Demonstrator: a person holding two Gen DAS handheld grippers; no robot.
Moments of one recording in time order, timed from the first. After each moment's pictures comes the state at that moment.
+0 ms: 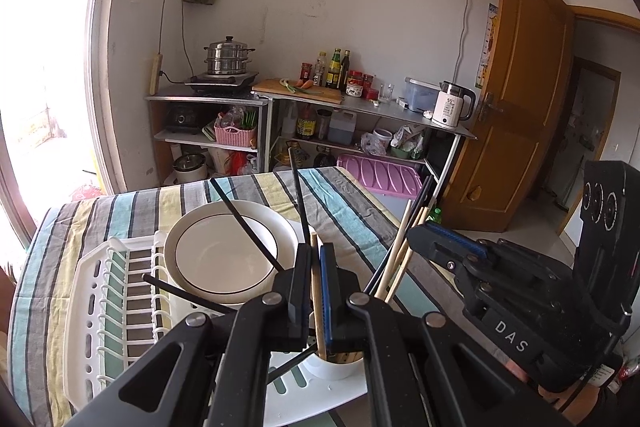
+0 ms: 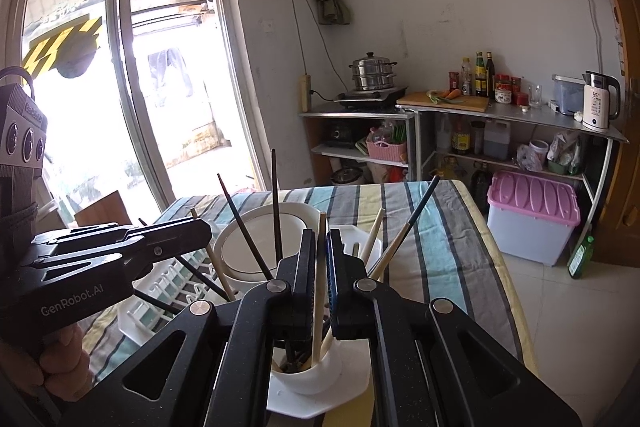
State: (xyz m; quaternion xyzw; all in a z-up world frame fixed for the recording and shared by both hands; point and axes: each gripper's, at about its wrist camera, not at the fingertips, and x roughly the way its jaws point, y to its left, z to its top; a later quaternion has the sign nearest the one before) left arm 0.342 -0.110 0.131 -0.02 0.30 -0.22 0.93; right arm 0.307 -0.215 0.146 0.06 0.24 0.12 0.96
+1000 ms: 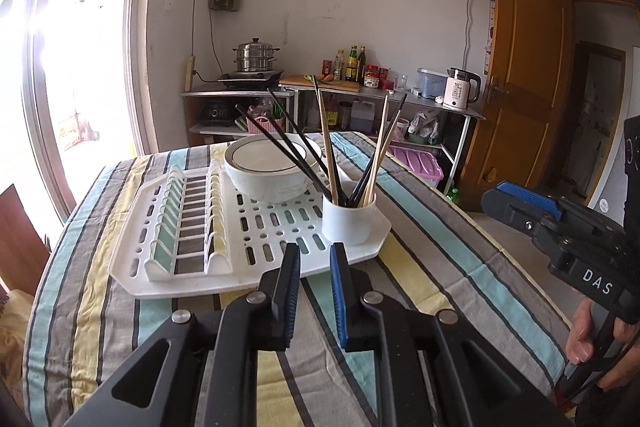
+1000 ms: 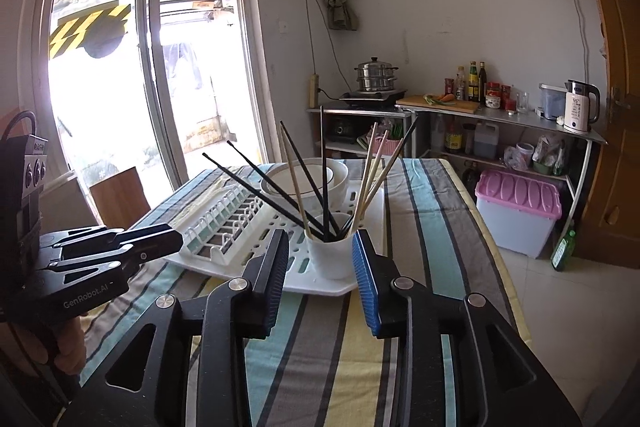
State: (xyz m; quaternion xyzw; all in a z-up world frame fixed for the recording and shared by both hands) left arm 0.170 -0.060 0.087 0.01 0.29 -0.17 0.94; right arm 0.152 -0.197 0.132 0.03 0.23 0.12 0.96
